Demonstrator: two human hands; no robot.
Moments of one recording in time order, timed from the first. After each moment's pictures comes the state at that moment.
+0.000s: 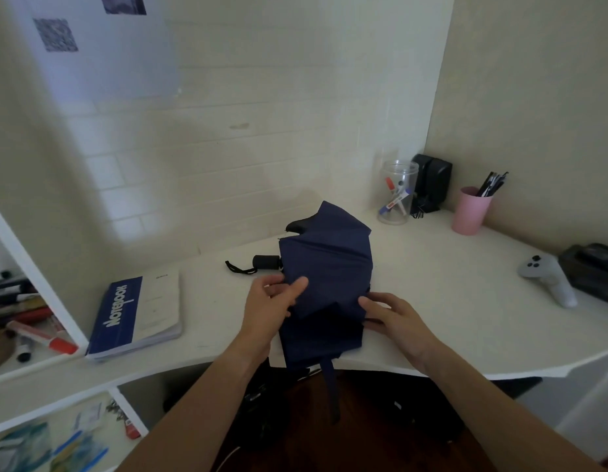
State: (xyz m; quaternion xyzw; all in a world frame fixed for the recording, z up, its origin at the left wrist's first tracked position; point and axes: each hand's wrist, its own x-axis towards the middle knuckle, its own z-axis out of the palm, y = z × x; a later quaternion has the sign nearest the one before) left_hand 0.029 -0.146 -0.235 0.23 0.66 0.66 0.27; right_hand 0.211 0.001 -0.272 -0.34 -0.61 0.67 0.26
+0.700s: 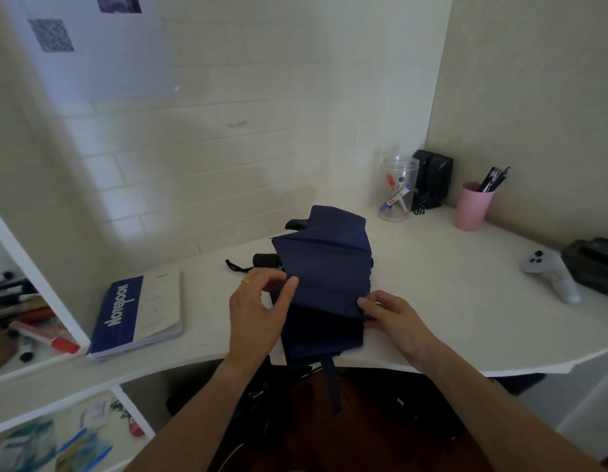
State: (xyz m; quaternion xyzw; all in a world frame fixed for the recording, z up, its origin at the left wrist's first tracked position) left_hand 0.035 -0.167 -0.239 0.45 0.69 0.56 -0.13; right_hand 0.211 -0.001 -0.273 -0.31 -0.65 0.64 0.26
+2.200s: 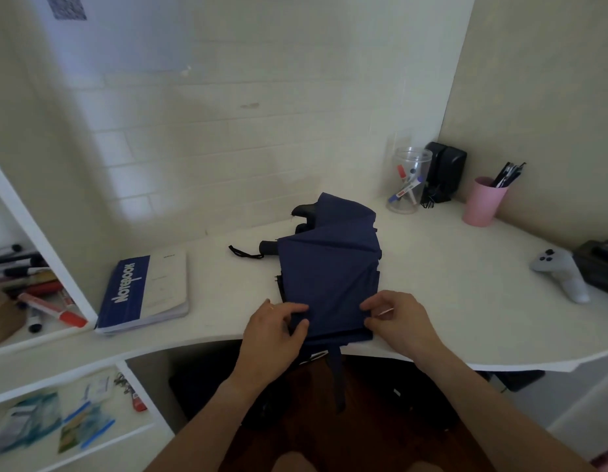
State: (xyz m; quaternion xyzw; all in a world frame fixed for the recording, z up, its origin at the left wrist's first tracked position) left_hand 0.044 -0.189 -0.294 0.47 0.79 0.39 -0.01; right_hand 0.217 -0.025 -0.265 -0.40 -0.81 0.38 0.22
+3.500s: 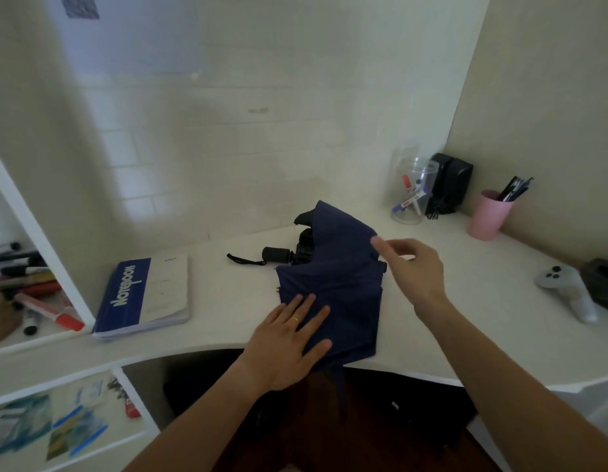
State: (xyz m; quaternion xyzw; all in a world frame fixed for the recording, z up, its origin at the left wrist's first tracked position) left_hand 0.021 -0.169 -0.311 0.63 0.77 0.06 -0.04; right_hand 0.178 0.018 -0.201 -0.42 -0.71 0.41 0.38
